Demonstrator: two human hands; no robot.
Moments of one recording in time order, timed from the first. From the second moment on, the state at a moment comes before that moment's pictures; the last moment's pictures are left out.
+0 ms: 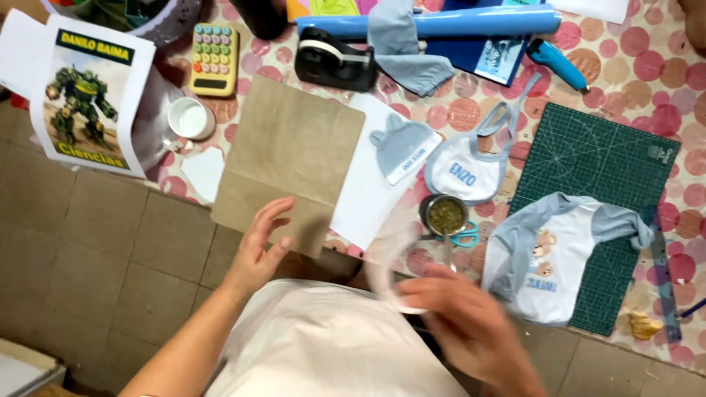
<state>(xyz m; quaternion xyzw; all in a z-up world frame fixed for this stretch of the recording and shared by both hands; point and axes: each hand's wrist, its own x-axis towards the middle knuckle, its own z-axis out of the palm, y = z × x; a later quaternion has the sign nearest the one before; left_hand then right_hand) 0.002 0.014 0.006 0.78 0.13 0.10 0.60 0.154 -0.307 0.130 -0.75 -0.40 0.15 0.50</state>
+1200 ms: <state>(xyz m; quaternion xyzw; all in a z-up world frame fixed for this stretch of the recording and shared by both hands) 0.096 0.263 -0.131 0.96 -0.11 -0.07 0.25 0.123 0.053 -0.130 -0.93 -0.33 0.01 0.18</state>
